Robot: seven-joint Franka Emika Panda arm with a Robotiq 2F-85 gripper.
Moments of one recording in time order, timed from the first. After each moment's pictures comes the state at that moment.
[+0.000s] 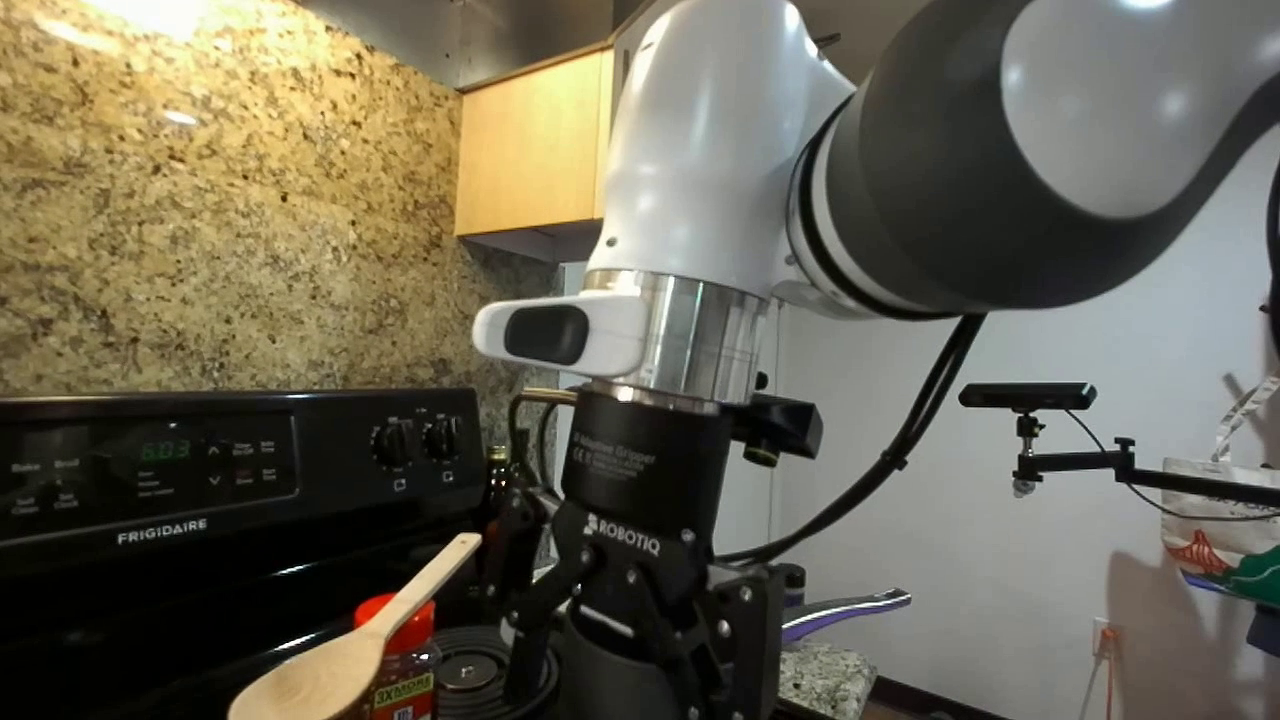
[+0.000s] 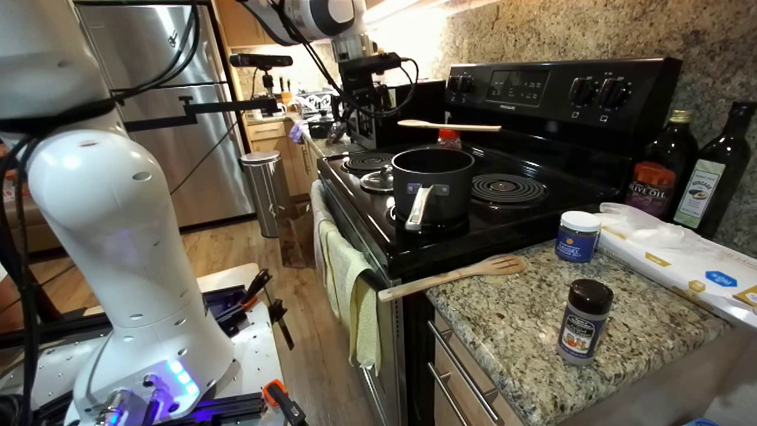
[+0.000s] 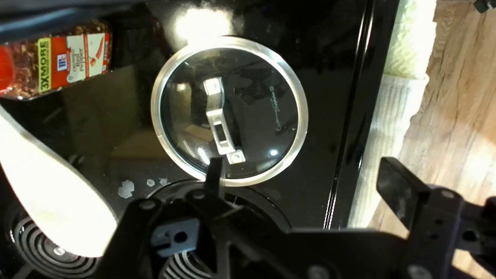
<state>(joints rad) 0.35 -0.09 0.18 -2.19 0.00 2.25 -0.97</state>
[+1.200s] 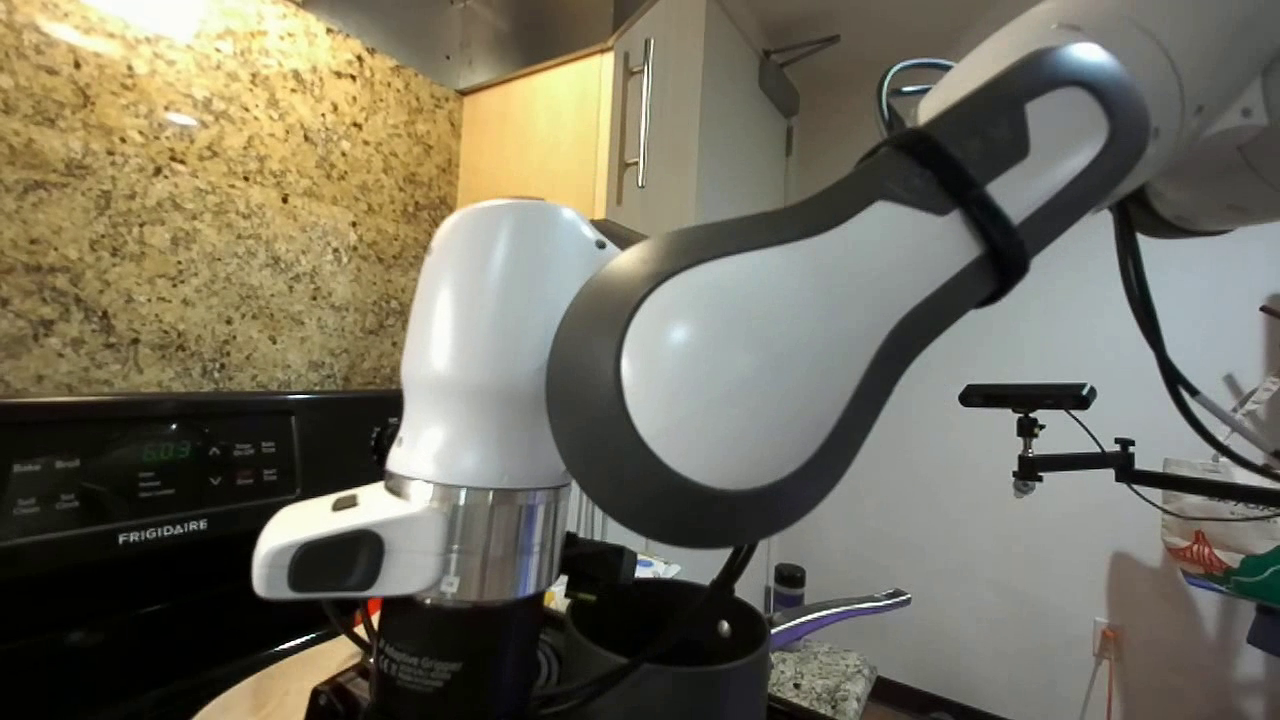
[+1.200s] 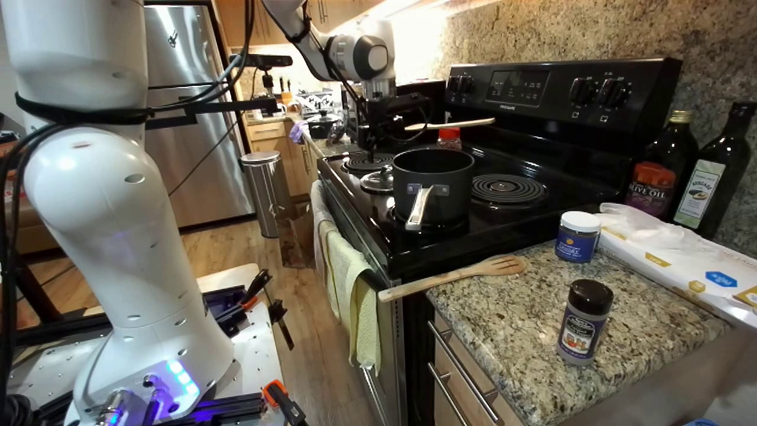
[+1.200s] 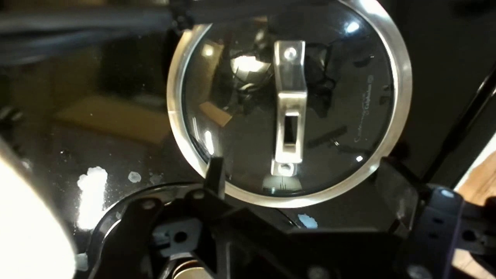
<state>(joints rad) 0.30 0.27 0.23 -1.95 -0.02 2.30 -1.22</state>
